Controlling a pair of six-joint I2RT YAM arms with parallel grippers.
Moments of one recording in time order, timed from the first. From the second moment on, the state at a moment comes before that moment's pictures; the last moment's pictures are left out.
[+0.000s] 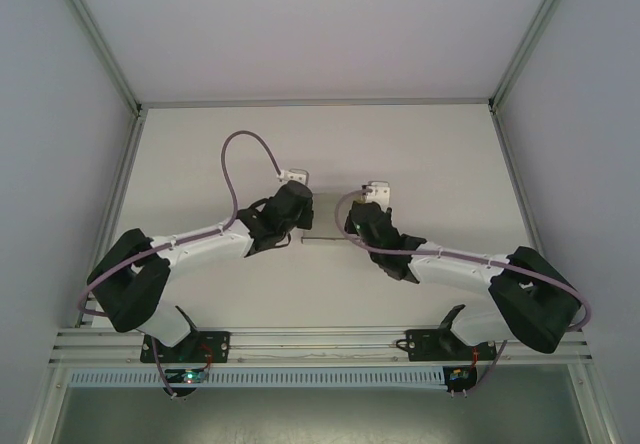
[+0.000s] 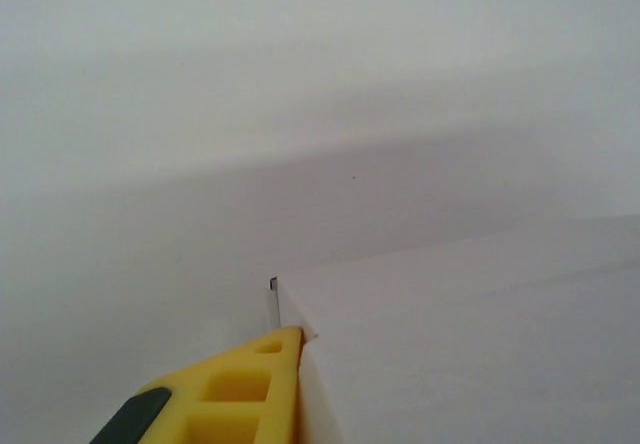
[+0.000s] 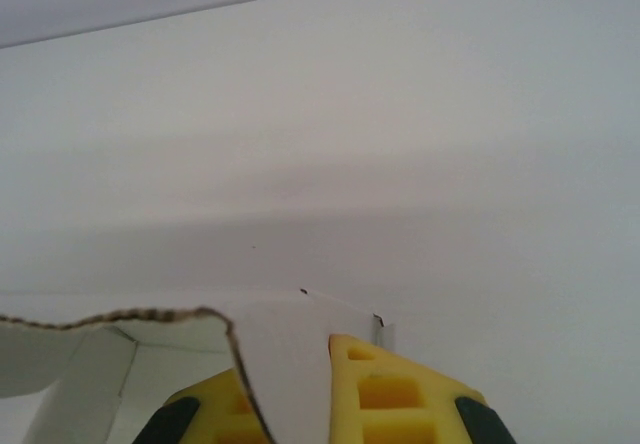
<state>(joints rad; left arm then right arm) -0.78 1.53 0.89 -0.09 -0.29 -0.49 0.82 1.35 0.54 0.26 0.55 0.57</state>
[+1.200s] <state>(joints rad) -0.95 1.32 0.73 -0.14 -0.27 -0.53 0.96 1.26 0.29 0.49 0.75 0.55</state>
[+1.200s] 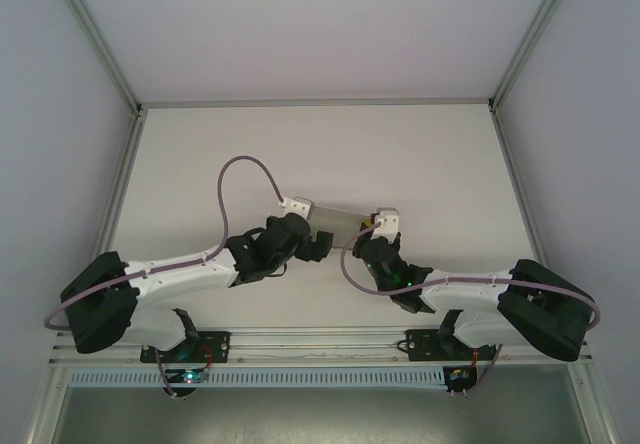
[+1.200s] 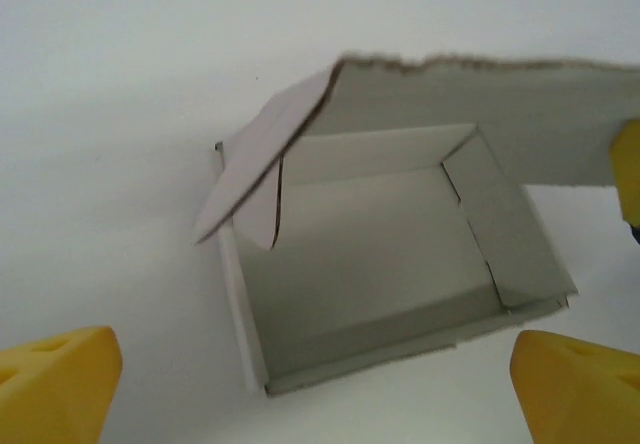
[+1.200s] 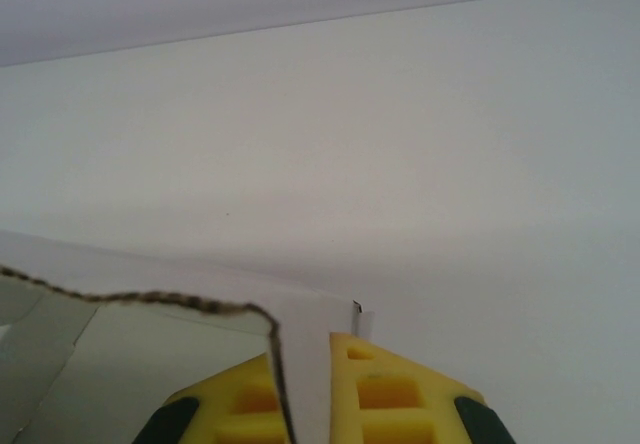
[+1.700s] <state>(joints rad) -0.91 1.00 0.88 -0.43 -0.25 -0.63 0.99 1.29 0.34 0.43 0.78 0.49</state>
